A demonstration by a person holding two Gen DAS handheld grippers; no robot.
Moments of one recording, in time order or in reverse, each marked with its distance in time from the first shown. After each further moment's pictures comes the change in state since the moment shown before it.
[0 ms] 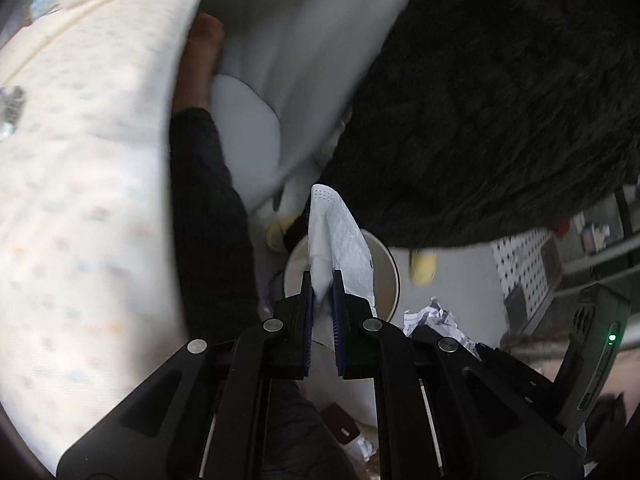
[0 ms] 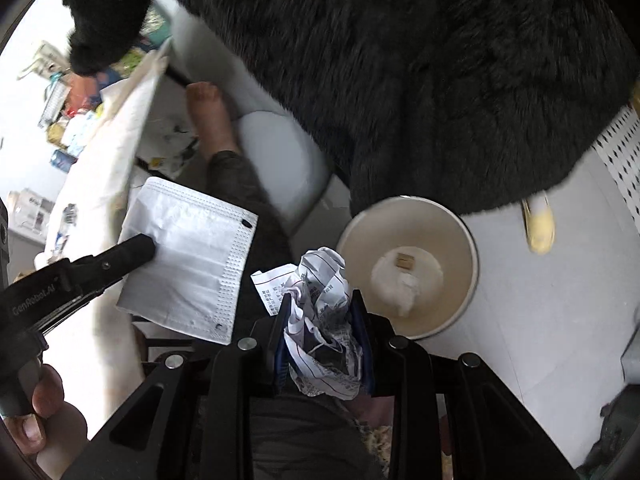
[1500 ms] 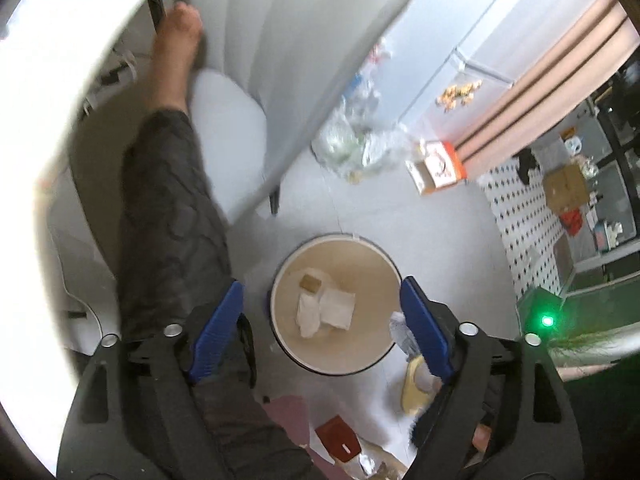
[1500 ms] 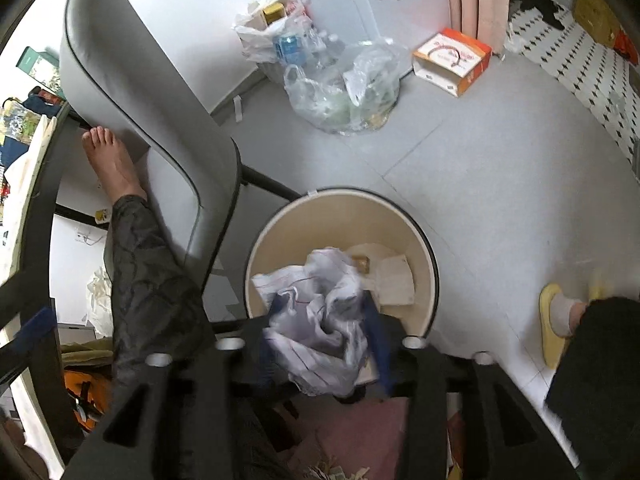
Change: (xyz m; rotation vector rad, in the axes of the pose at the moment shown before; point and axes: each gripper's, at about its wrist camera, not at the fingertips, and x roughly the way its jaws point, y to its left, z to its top) left arm 0.043 -0.015 0.030 0.000 -0.028 0.035; right arm 0.096 -0.103 0.027 0.230 -0.027 -0.034
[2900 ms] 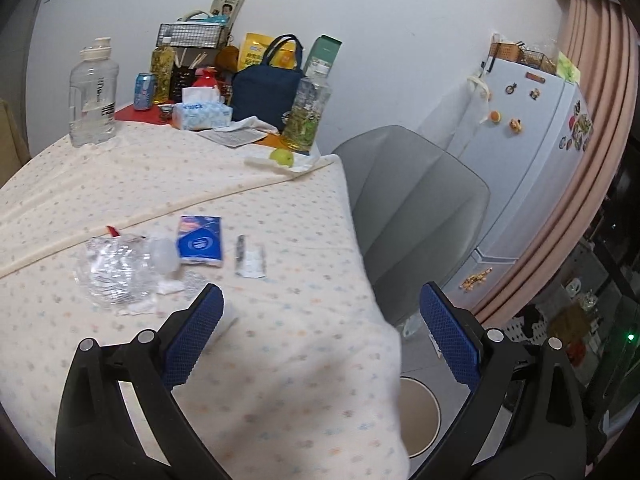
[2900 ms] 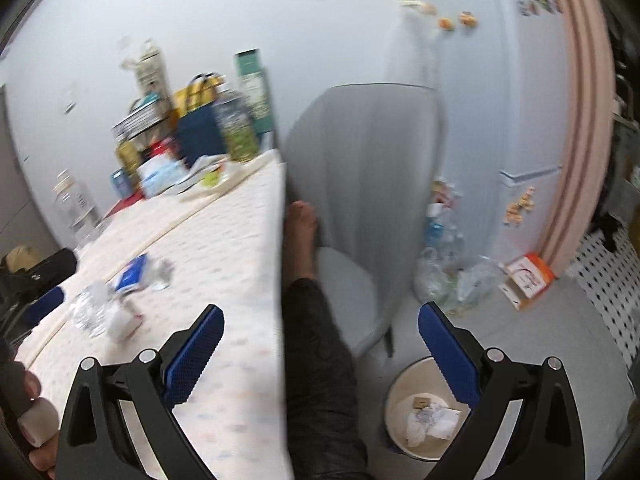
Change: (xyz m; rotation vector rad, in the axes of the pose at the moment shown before) left arm -0.246 0.197 -0.052 -0.164 -0.644 0.046; right arm -0.197 0.284 -0.102 -0.560 -0.479 0.127
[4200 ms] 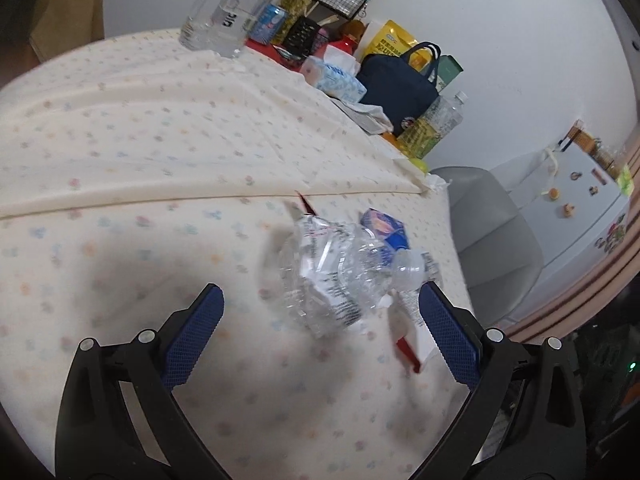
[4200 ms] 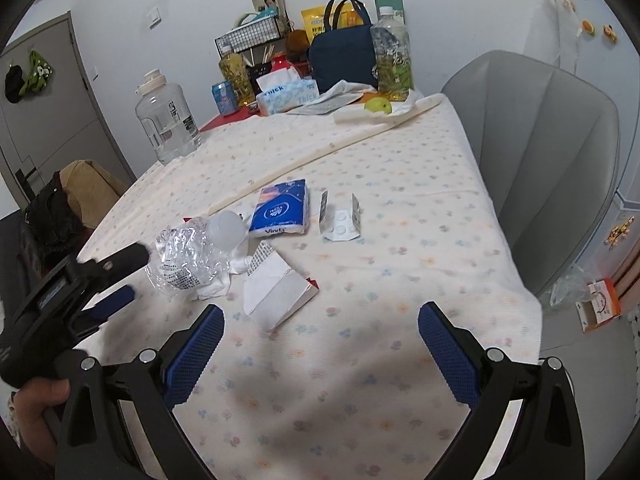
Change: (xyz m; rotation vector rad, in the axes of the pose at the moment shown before) left arm 0.028 0.216 -0.009 -0.369 0.067 0.002; right arm 0.074 0.184 -0.029 -0.192 0.207 0.253
